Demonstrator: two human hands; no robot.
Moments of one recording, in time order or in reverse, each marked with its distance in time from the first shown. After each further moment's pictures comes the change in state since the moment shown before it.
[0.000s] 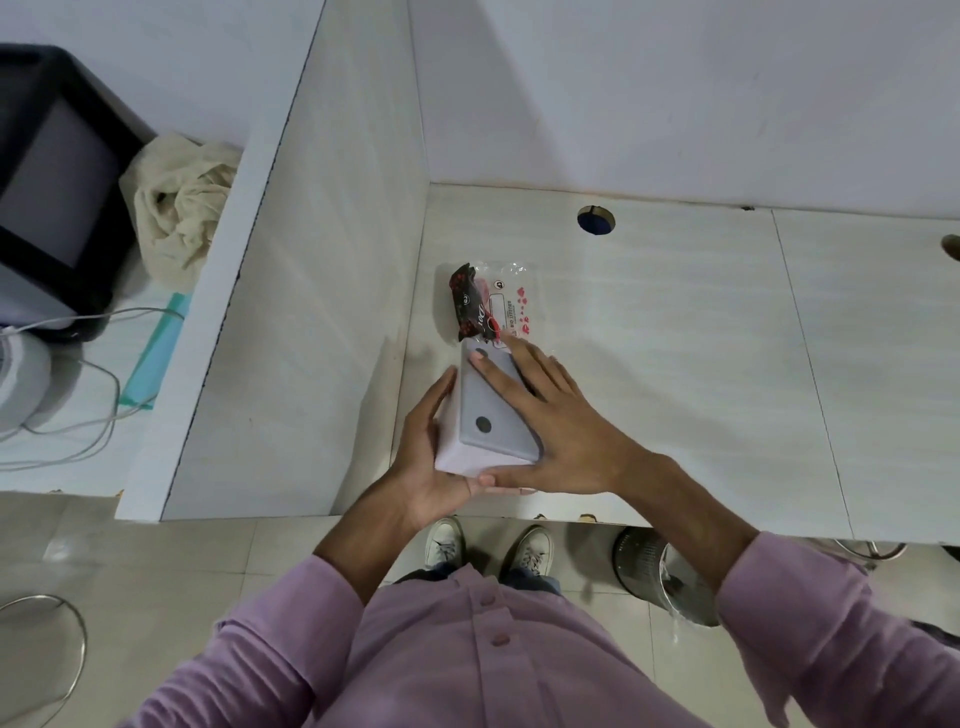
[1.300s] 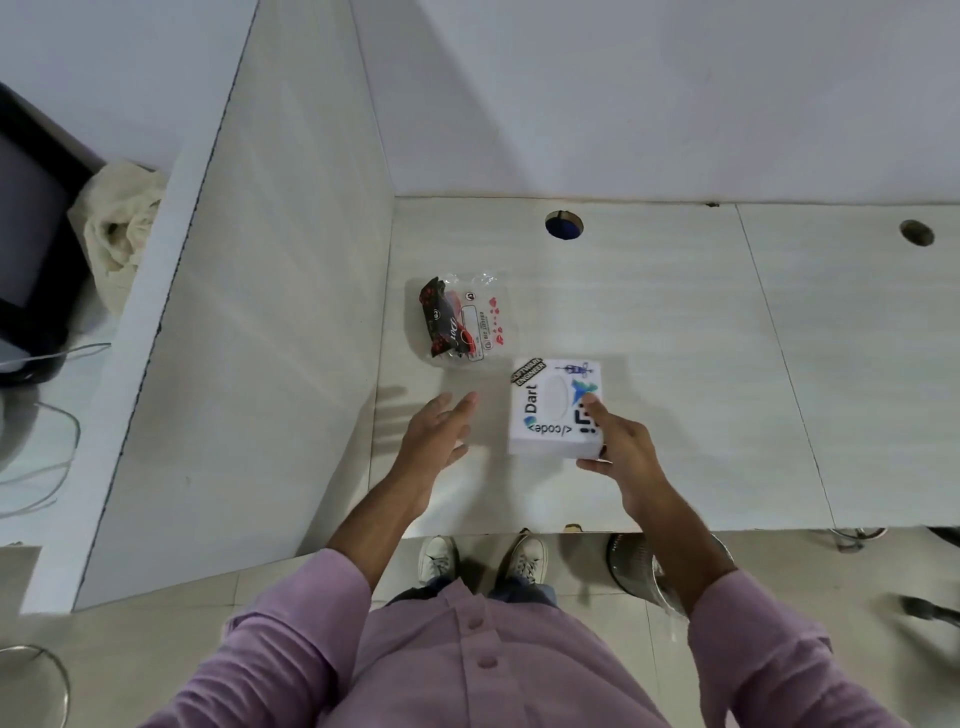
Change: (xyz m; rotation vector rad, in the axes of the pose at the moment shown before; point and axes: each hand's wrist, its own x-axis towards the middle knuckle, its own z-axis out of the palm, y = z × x) left_hand 0.063 -0.004 -0.016 0.644 0.392 0.160; right_hand -0.049 0.084 0.039 1.214 0.576 1.103
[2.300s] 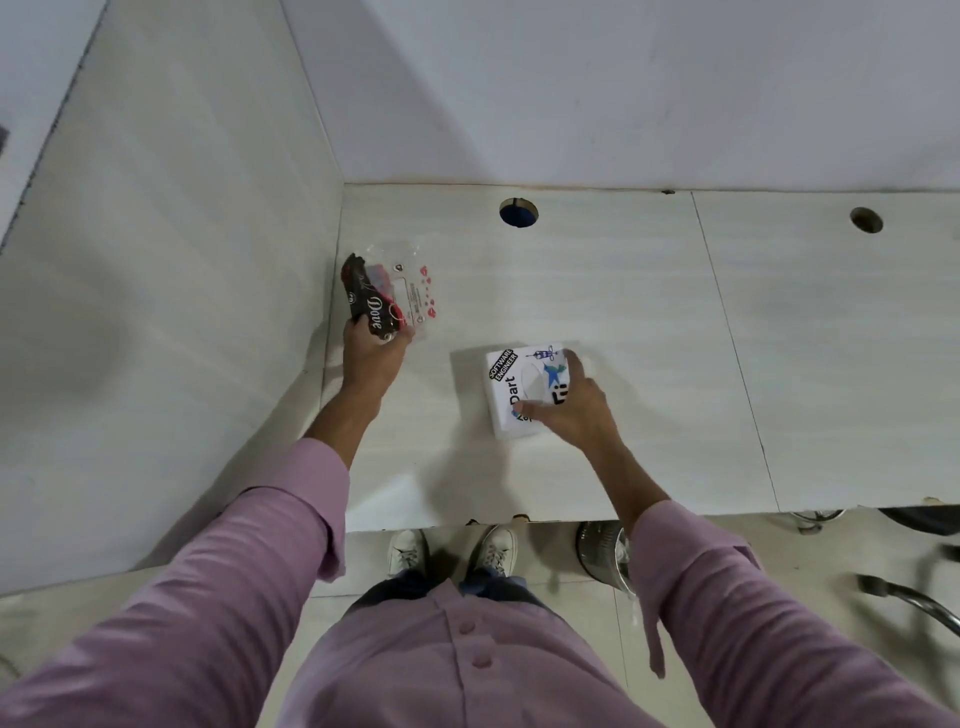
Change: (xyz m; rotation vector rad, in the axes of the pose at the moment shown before) left_hand 0.088 0.046 0.019 0.315 0.360 0.282; right_hand 0.056 -0.016 -0.023 -0.755 0.006 -0.211
